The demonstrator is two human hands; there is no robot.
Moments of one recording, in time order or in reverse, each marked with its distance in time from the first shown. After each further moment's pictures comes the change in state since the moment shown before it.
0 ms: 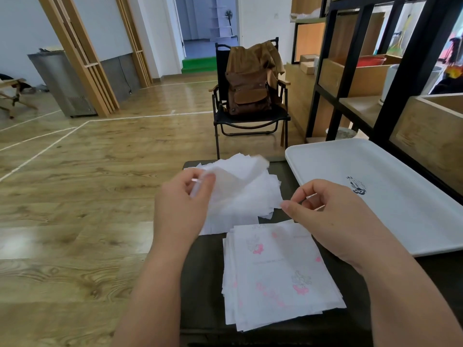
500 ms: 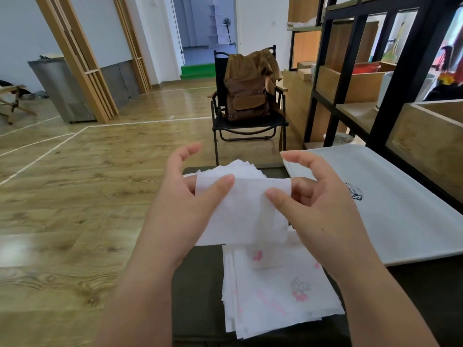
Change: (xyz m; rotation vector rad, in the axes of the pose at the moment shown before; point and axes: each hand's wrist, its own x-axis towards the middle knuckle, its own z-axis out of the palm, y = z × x) left_hand -0.014 0.055 -0.025 -0.276 -0.259 -0.138; right_hand -0.011 -0.028 0.012 0.512 0.058 -0.251
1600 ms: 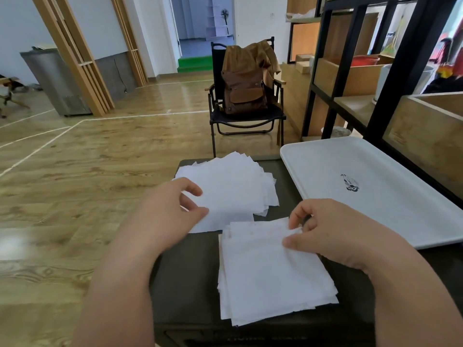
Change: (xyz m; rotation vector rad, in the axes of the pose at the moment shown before) left_hand 0.010 -0.024 -0.024 0.750 -0.117 -0.151; right_hand 0.002 0.021 -0.037 -0.682 -0.389 0.444
